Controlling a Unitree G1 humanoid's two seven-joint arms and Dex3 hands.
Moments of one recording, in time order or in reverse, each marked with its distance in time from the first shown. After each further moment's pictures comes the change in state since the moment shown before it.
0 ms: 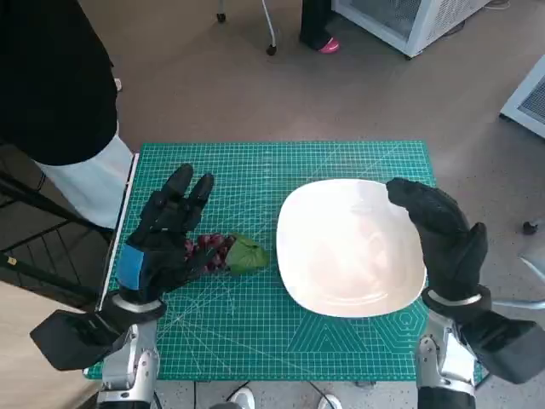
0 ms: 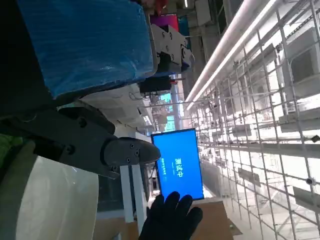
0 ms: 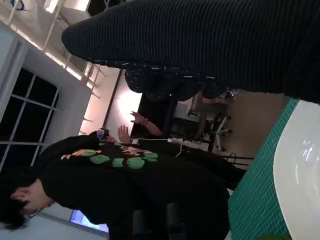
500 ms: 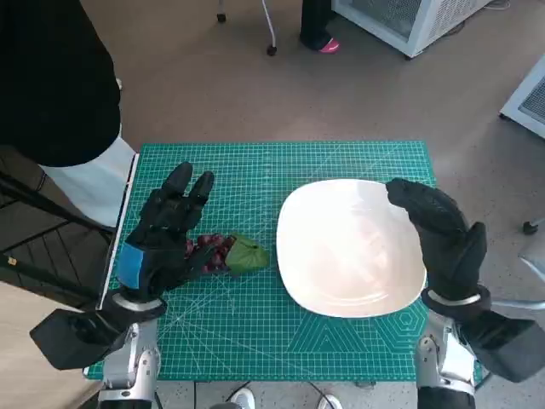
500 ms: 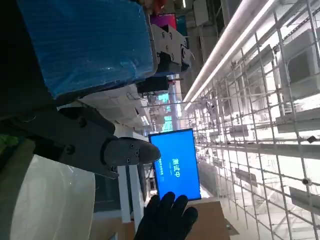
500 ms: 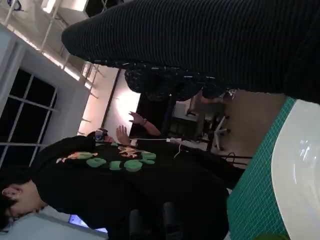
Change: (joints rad) left arm -0.007 -0.005 0.000 0.003 -0.006 0.000 0.000; right arm -0.002 0.000 0.000 0.009 0.000 0.000 0.000
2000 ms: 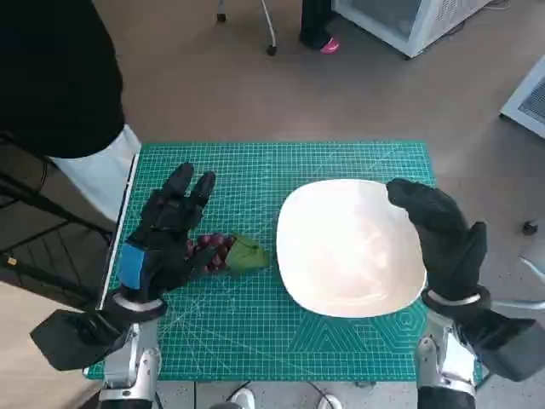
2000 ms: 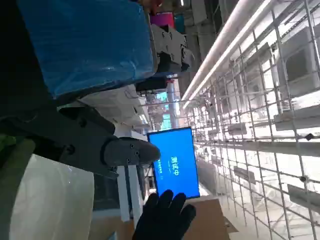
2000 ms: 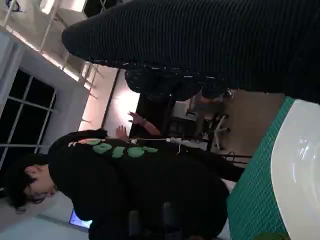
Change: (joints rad) left arm -0.005 -0.004 0.000 0.004 -0.002 -0.008 -0.011; right arm -0.001 0.000 -0.001 0.007 0.006 0.004 0.004
